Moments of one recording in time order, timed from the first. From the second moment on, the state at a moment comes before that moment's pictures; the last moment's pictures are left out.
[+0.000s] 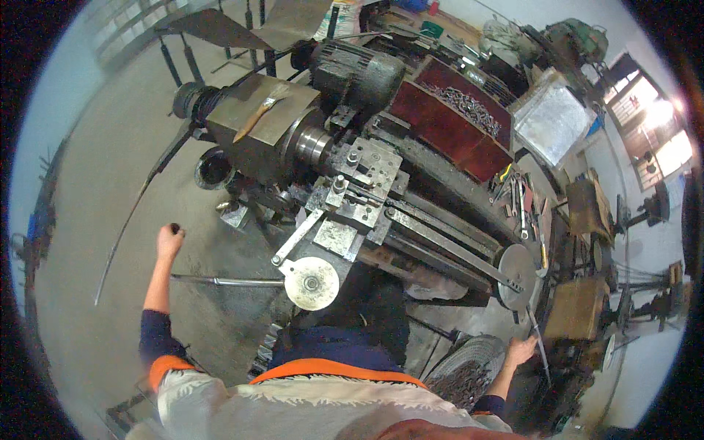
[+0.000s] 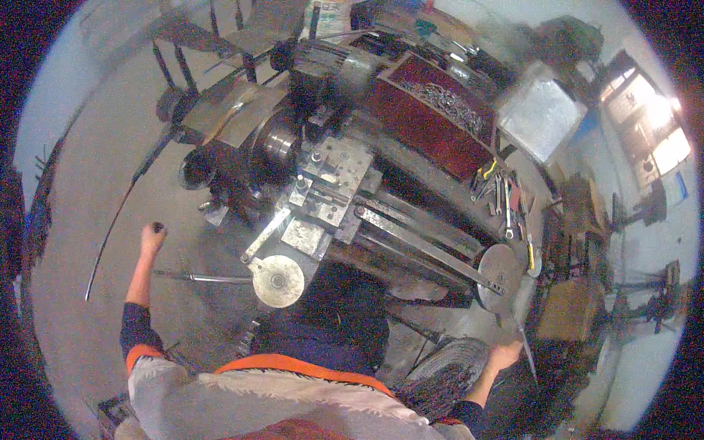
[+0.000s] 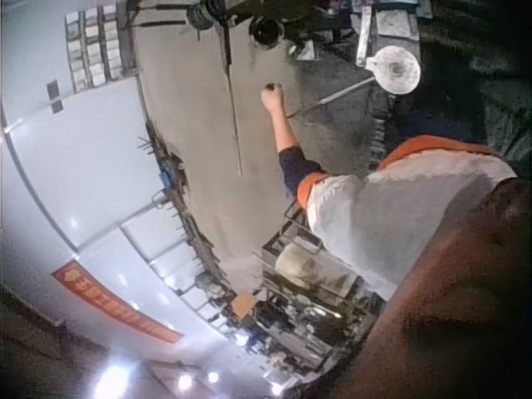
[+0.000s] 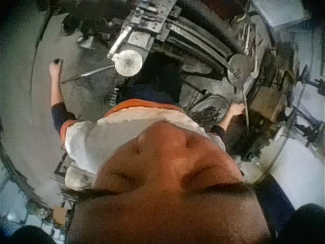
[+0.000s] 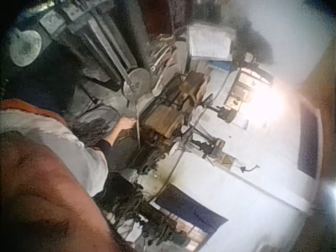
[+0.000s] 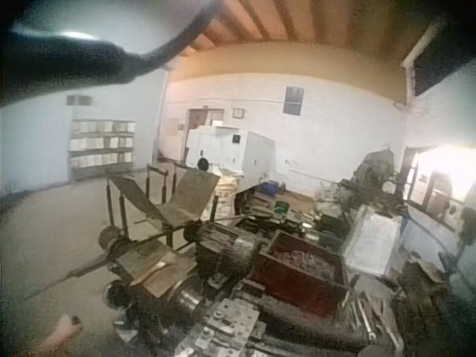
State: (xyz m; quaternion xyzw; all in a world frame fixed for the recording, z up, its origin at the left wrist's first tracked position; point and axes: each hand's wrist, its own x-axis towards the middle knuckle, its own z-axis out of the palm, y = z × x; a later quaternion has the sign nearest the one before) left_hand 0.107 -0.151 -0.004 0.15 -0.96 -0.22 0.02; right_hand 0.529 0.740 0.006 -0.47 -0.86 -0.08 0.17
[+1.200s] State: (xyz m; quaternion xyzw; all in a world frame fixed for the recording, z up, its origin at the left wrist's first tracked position) left_hand 0.058 -0.183 0.134 0.05 -0.97 -0.10 0.22; right_hand 0.049 0.389 0.191 0.24 -0.93 0.20 0.16
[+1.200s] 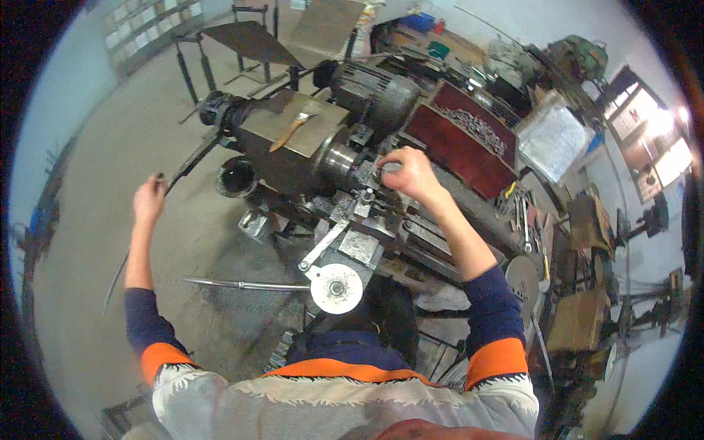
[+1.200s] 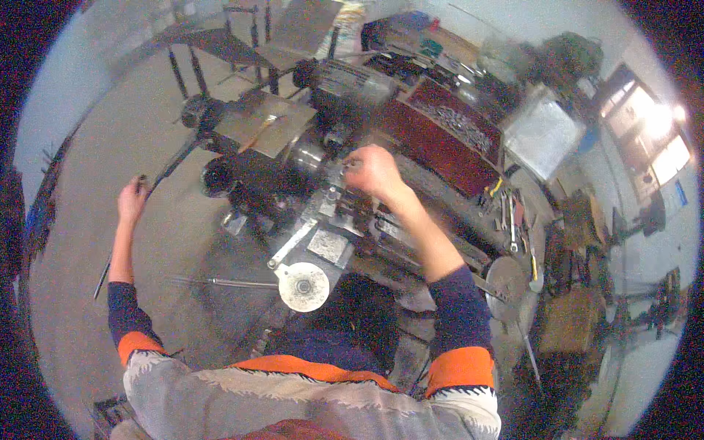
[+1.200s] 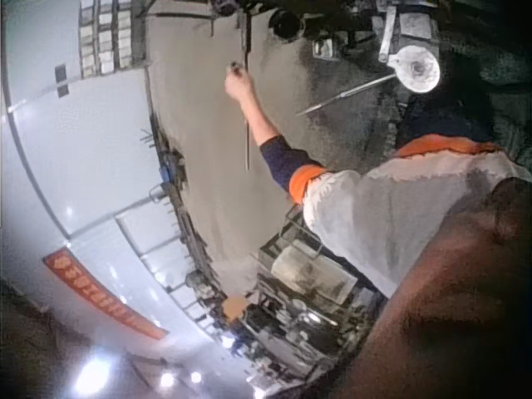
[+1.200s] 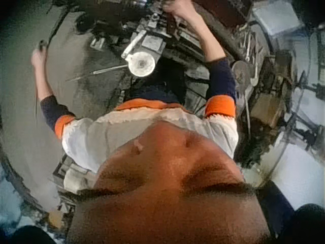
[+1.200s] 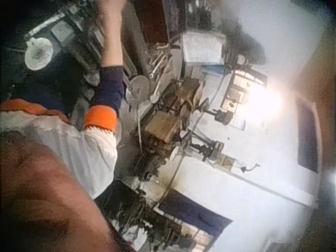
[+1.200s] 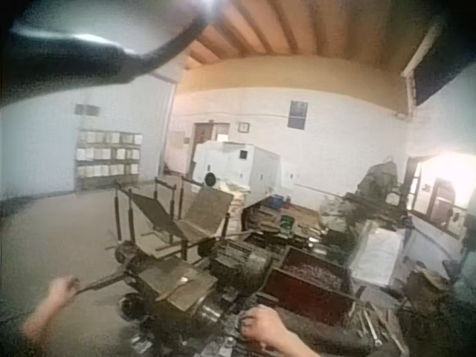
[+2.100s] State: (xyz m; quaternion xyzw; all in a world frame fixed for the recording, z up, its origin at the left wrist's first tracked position) left_hand 0.105 0.151 0.178 -0.17 -0.55 -0.79 -0.19; right_hand 0.136 0.324 0.202 0.37 -0.82 0.29 0.32
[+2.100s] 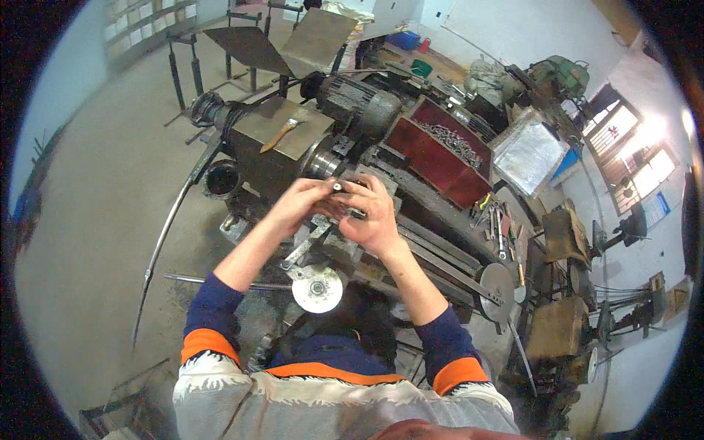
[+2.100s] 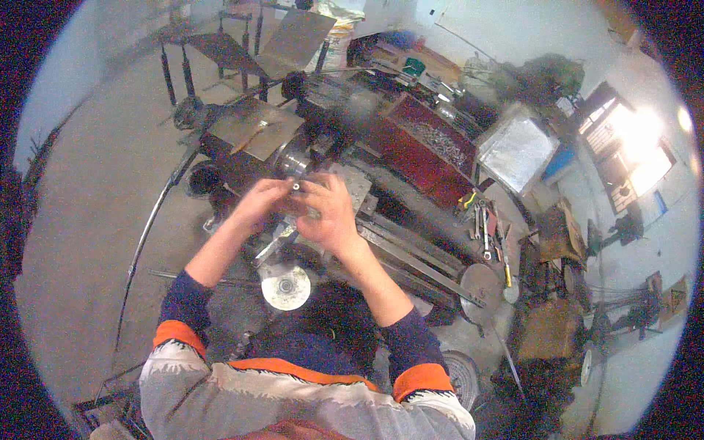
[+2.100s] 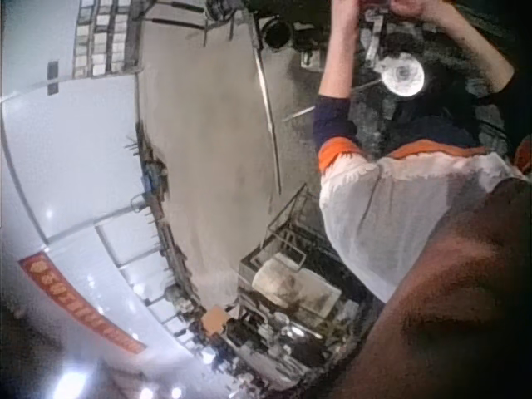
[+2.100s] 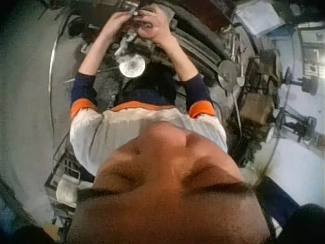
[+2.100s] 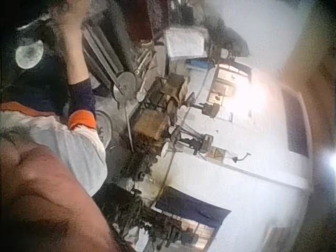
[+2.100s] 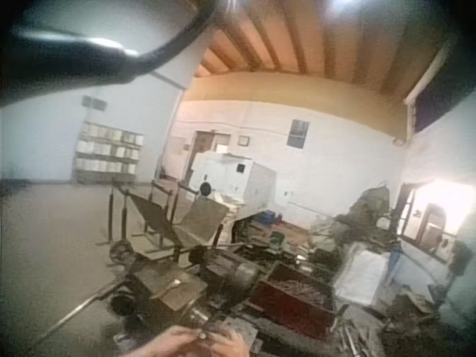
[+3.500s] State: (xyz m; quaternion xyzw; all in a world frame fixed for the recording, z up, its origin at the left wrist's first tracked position) left_hand 0.128 -0.238 0.115 0.22 -0.97 0.06 0.08; right_hand 0.011 0.351 0.144 0.17 -0.96 0.21 0.01
